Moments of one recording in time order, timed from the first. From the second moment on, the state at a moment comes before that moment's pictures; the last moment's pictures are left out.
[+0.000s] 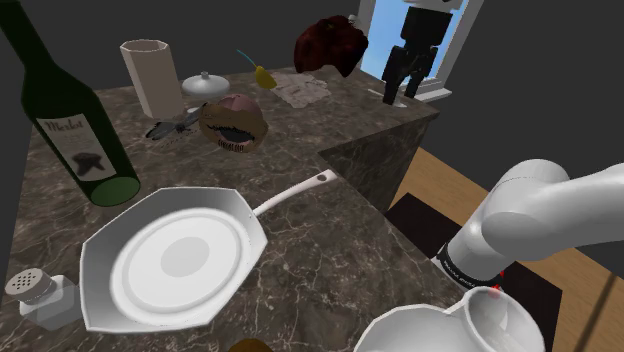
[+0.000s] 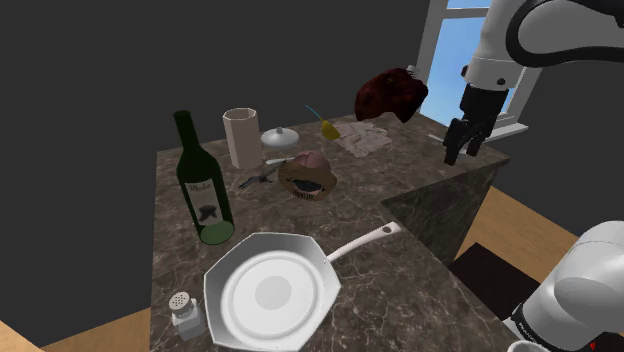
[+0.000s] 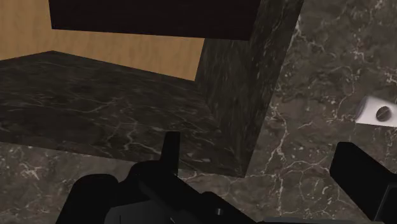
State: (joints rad) arm 0.01 -0.79 -0.01 -2.38 0.08 1.55 0.02
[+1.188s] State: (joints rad) arm 0.19 -0.37 0.05 -2.26 0.11 2.04 -0.30
